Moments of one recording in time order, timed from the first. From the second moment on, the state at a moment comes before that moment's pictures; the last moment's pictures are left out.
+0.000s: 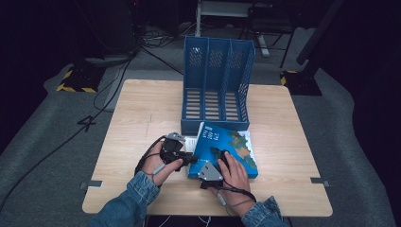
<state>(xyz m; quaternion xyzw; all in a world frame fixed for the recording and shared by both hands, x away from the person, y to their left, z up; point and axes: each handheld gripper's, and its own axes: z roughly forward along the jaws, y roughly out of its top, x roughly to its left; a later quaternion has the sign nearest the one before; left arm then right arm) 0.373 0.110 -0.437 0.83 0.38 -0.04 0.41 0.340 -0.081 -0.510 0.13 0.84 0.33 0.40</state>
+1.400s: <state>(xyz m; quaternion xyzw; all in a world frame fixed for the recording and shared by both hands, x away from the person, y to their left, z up) 0.372 0.191 -0.453 0.76 0.47 0.04 0.45 0.361 -0.128 -0.444 0.12 0.87 0.41 0.24</state>
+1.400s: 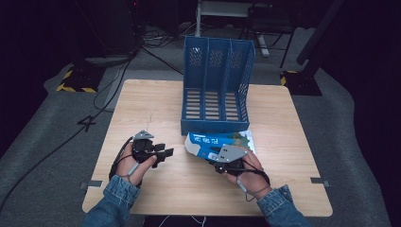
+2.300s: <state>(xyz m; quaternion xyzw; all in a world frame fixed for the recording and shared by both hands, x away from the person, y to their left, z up) 0.390 0.215 -0.495 0.82 0.46 0.18 0.30 0.365 -0.179 -0.380 0.20 0.82 0.51 0.19</state>
